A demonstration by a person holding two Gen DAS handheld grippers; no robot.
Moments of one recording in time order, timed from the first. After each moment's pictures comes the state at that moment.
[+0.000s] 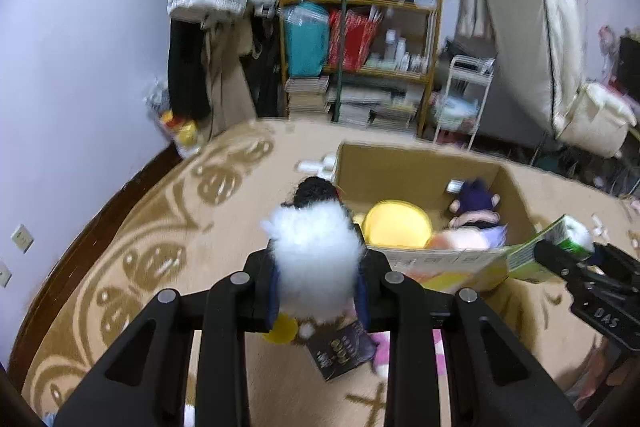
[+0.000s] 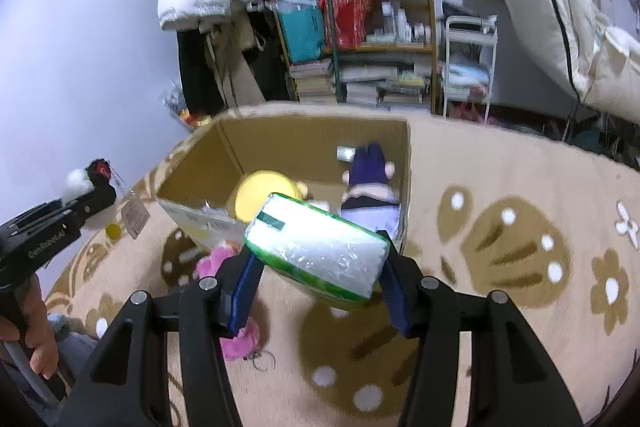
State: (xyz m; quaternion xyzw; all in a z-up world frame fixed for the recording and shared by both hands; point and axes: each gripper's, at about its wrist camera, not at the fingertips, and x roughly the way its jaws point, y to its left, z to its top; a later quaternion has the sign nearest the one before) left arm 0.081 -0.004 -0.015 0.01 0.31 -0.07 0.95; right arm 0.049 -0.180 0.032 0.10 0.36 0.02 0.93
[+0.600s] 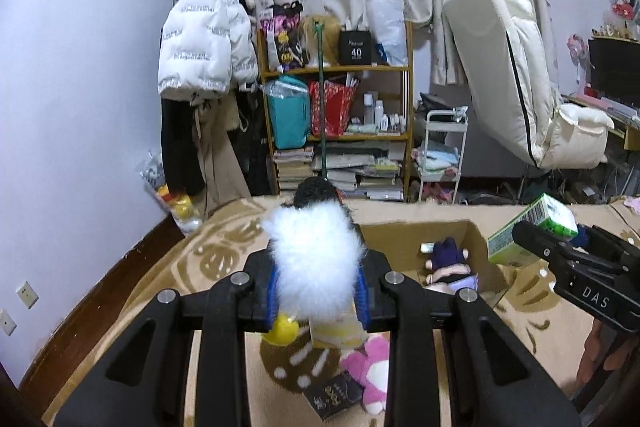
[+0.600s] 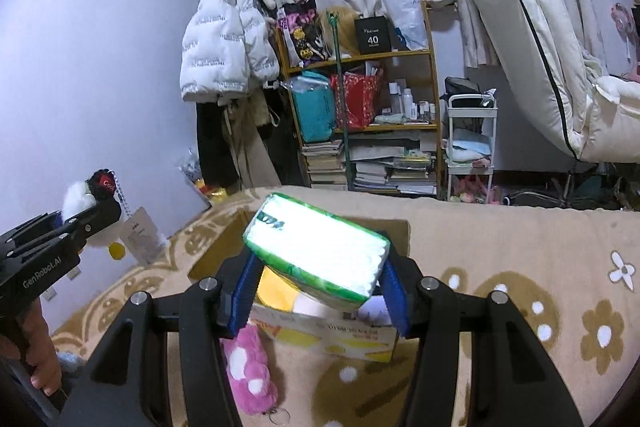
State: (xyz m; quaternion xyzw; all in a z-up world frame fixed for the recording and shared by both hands) left arm 0.056 -0.023 0.044 0.05 0.20 -0.10 0.97; right arm 0.037 -0.178 0.083 0.10 0.23 0.02 0.97
